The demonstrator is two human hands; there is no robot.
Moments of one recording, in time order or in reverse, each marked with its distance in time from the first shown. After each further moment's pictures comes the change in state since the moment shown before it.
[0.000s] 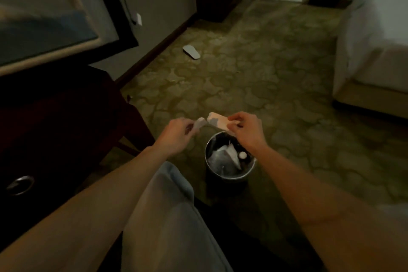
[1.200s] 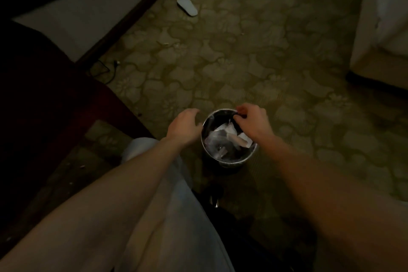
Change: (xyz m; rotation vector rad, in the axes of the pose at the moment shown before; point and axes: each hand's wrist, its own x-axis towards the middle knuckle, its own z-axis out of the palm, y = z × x) left_hand 0.061 -0.032 0.092 0.016 -0.078 -0.248; right_hand 0.058 0.084 0.031 -0.257 -0.166 0.075
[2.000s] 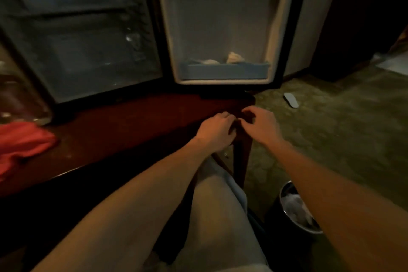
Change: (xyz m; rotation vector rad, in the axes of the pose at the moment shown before) left_hand -0.276 -0.053 -0.230 0.273 0.588 0.037; right_hand -0.161 -0.330 0.011 -0.075 0.015 -0.789
